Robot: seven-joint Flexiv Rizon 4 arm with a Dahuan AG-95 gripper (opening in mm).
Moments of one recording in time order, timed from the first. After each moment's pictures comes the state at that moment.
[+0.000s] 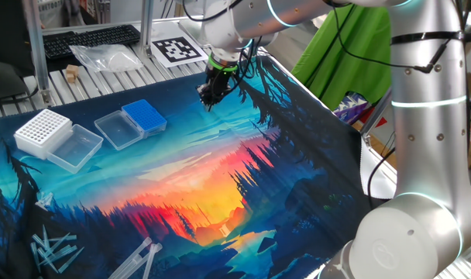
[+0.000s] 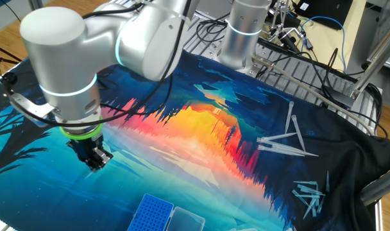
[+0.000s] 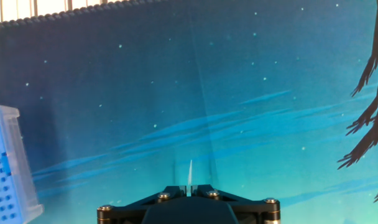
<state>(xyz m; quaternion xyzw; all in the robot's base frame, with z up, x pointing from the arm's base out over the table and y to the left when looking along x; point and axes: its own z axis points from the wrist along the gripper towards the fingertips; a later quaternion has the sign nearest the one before) 0.686 -0.112 0.028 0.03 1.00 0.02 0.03</state>
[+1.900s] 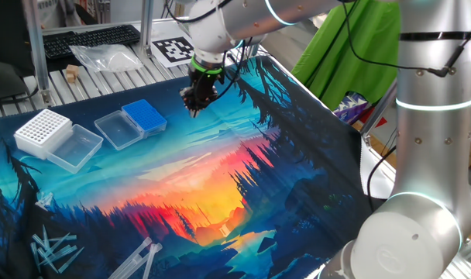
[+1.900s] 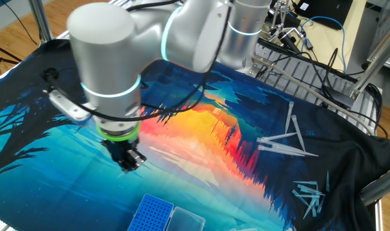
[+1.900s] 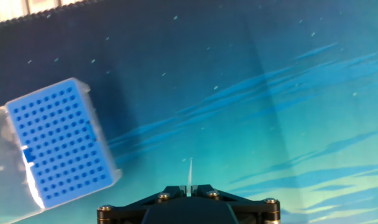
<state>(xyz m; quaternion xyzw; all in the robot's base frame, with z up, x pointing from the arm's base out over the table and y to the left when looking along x) 0.652 -0.028 0.056 0.07 1.00 0.02 0.02</state>
